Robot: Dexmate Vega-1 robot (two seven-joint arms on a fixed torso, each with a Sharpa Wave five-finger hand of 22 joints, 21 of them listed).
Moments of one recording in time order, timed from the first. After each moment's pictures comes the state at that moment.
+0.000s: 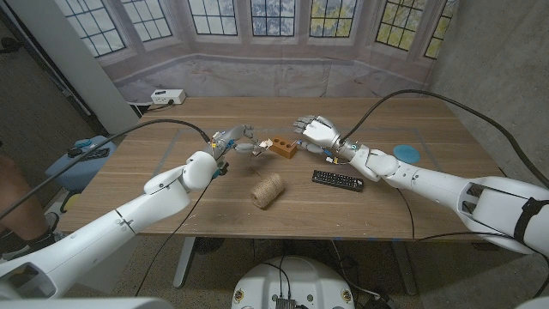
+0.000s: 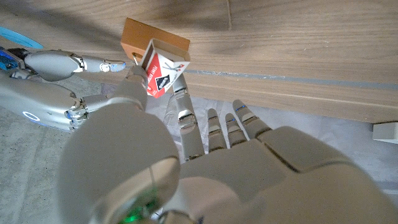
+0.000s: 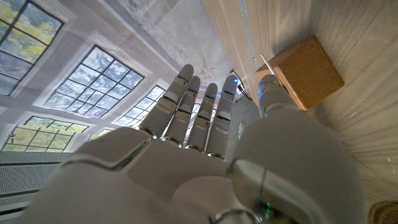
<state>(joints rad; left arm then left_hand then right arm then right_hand) 0.90 0.85 0.57 -1.94 0.21 0.33 0.16 0.97 0.01 0.42 -0.16 0.20 0.97 -0.01 0.24 0.26 0.23 0.03 0.20 0.18 0.07 0.04 0.18 0.17 0.17 0.03 0.20 0.18 -0.29 -0.56 -1.23 -0.96 -1.17 0.03 -0.93 0.88 0.02 0.37 -0.17 0.18 0.81 -0.05 0.26 0.19 0.60 -0.08 0.23 0.20 0.53 -0.05 0.31 0.21 0.66 -0.06 0.23 0.17</state>
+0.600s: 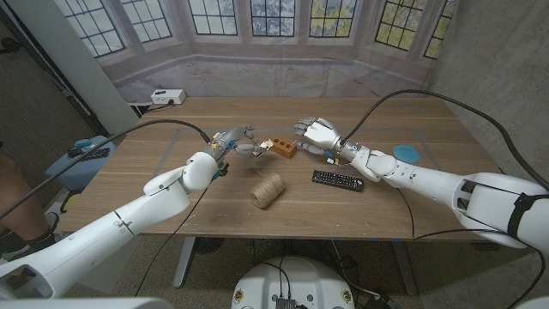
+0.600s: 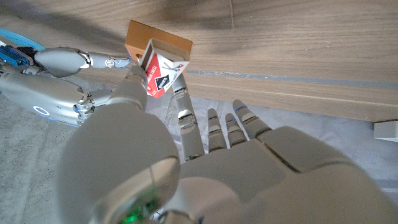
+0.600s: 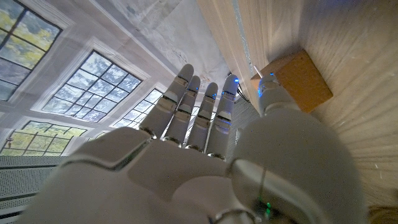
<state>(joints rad) 0.91 0.86 0.57 -1.97 0.22 0.35 0.16 0.97 0.01 0.41 -0.16 0.20 0.97 -0.01 0.25 0.26 0.23 0.03 0.20 0.18 0.07 0.04 0.18 0.17 0.17 0.03 0.20 0.18 -0.25 -0.53 -1.28 -0.87 -1.14 0.05 -0.98 0.88 0.02 0.36 -0.17 0.18 0.81 -0.05 0.26 0.19 0.61 -0.08 0.23 0.20 0.53 -0.05 0.31 0.21 0.66 -0.06 0.23 0.17</state>
